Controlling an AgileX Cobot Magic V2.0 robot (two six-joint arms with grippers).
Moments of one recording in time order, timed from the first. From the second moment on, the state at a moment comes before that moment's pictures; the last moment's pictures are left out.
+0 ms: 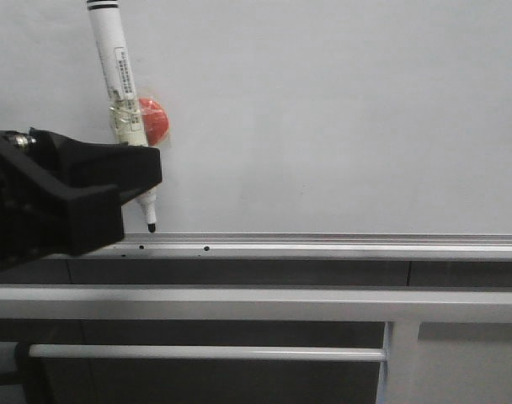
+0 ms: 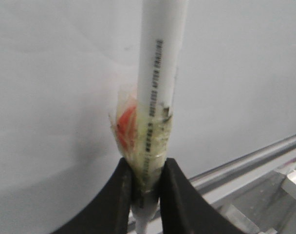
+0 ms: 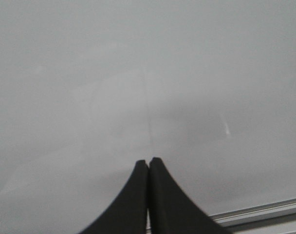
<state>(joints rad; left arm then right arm) -1.01 1.48 -0.21 -0.32 -1.12 -0.11 -0.10 0.09 -0.35 0.24 0.45 0.12</state>
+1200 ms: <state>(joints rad) -1.05 1.31 -0.64 0.19 0.17 0.25 0.74 0.52 -0.42 0.39 0.57 -0.46</state>
